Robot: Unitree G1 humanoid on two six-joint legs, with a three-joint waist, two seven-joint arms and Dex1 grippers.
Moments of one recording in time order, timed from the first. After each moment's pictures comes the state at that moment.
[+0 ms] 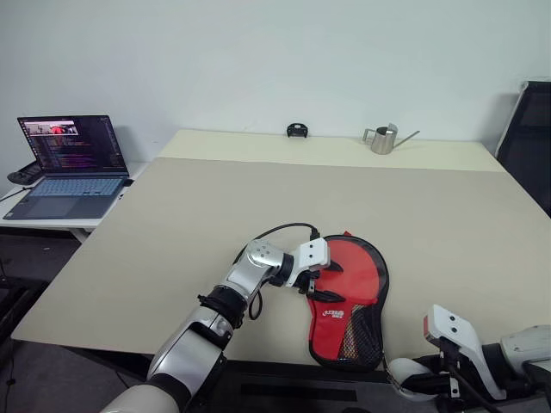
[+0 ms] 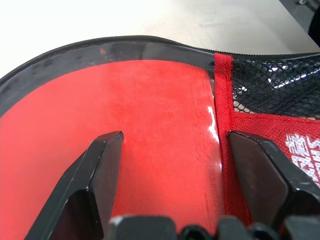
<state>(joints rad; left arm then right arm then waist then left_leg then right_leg) -0.78 0.19 -0.41 0.75 0.01 -0.10 -1.22 0.25 -1.04 -0.11 -0.75 0.54 0.96 1.04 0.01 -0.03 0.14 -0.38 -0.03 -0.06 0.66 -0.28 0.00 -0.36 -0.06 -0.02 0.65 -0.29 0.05</state>
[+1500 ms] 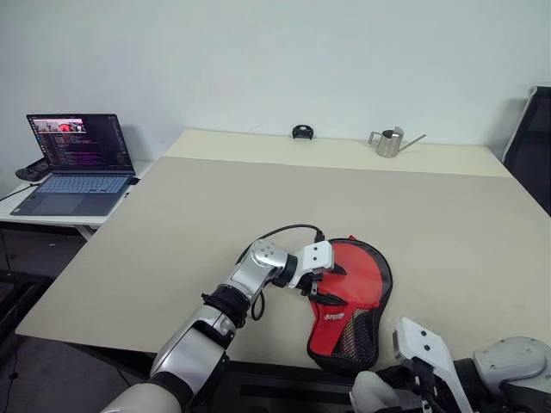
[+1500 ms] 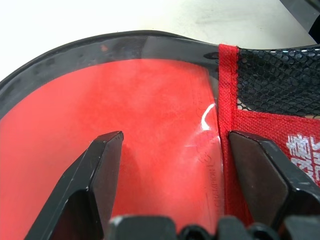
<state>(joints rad) -0.80 0.17 -0.43 0.76 0.03 -0.12 -1.23 0.16 -1.00 -0.10 -0.99 0.88 1.15 0.81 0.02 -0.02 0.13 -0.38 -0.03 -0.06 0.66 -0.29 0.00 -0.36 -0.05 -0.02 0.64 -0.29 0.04</state>
